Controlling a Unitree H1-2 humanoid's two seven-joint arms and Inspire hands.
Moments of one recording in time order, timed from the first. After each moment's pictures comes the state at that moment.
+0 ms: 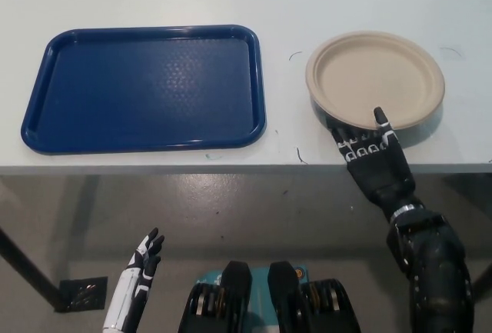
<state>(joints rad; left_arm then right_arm) 0.03 0.06 -0.01 0.25 0.15 -0.35 0.00 -0.58 0.09 -0.47 0.57 1.12 0.38 -0.01</state>
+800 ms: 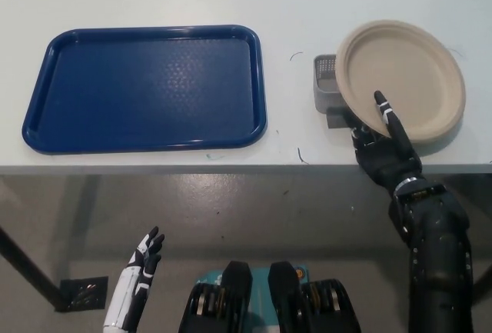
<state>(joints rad) 0.02 0.06 -0.01 0.26 0.14 -0.35 0.00 -0.64 0.12 -0.51 0.47 1.04 0.38 -0.32</state>
